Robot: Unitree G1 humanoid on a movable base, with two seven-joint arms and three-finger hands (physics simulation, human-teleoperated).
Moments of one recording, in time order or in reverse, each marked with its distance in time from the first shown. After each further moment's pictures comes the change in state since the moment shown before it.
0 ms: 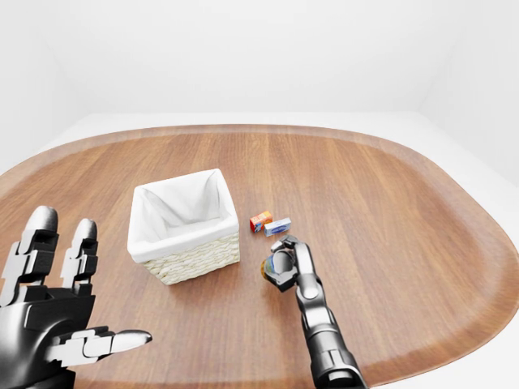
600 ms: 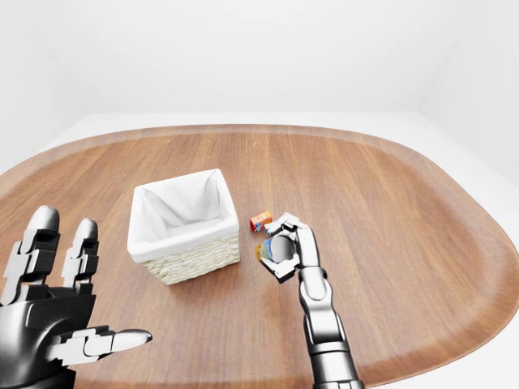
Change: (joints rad) left arm -0.007 -0.006 0.007 0.003 0.003 0.008 -0.010; right arm 0.165 0.027 0.025 -0.561 0.056 0.114 0.075
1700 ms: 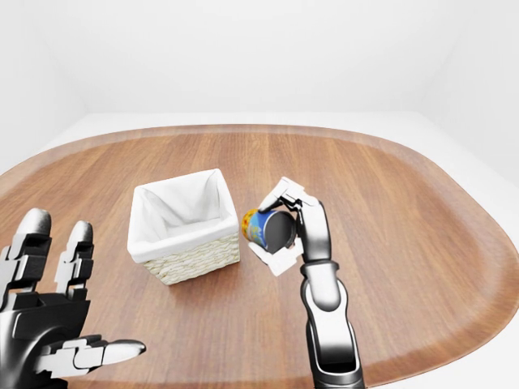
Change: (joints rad) left arm 0.044 -0.023 0.018 -0.036 -0.032 -0.007 -0.048; right arm 0.083 0.024 0.070 -0.596 -0.011 0.060 0.039
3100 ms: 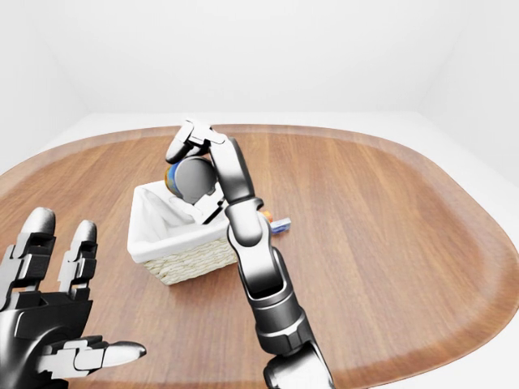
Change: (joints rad) left arm -0.001 0.002 0.000 -0.010 -0.014 0.022 -0.018; right arm -0.530 0.205 0.126 0.357 -0.234 0.000 -0.035
